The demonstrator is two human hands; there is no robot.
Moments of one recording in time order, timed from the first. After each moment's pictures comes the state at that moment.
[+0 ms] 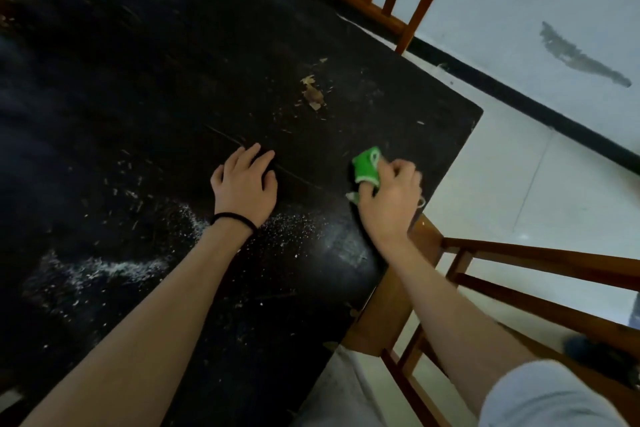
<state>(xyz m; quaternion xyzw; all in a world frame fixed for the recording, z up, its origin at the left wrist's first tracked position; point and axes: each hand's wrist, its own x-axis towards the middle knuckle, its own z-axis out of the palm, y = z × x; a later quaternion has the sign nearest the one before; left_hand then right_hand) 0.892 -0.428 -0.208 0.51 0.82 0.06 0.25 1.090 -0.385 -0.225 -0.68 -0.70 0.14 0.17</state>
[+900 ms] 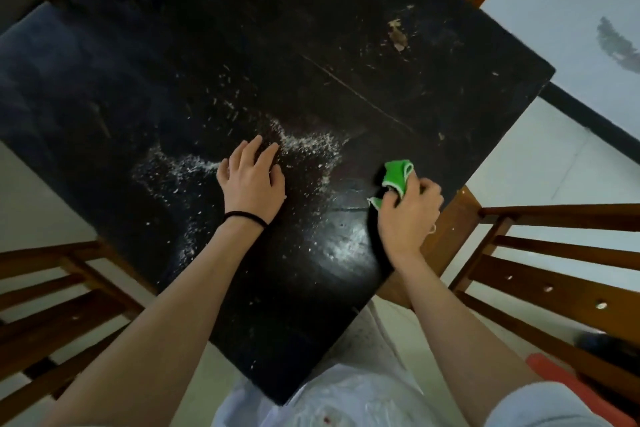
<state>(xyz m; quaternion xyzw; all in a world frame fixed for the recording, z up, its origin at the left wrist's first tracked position) 0.843 -0.589 -0.198 0.45 0.86 0.11 0.20 1.044 -0.536 -0.212 -0.72 -0.66 0.18 0.14</state>
